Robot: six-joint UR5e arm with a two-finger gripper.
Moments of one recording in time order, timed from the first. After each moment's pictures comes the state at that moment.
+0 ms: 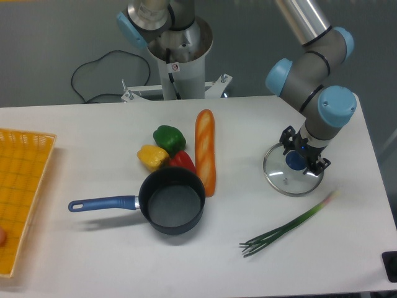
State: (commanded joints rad) arm 2.85 -2.06 -1.67 -1.05 1.56 1.66
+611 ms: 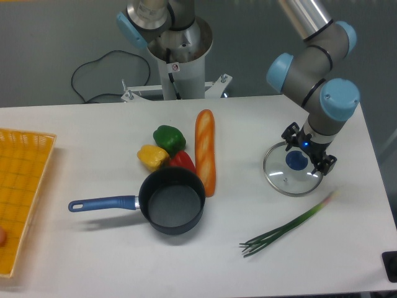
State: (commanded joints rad) arm 2.86 -2.00 -1.65 -1.05 1.56 1.66
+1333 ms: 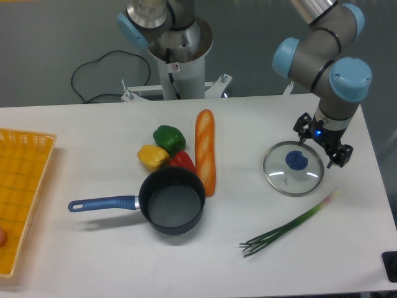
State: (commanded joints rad) arm 2.87 -1.98 -1.57 -1.08 1.56 1.67
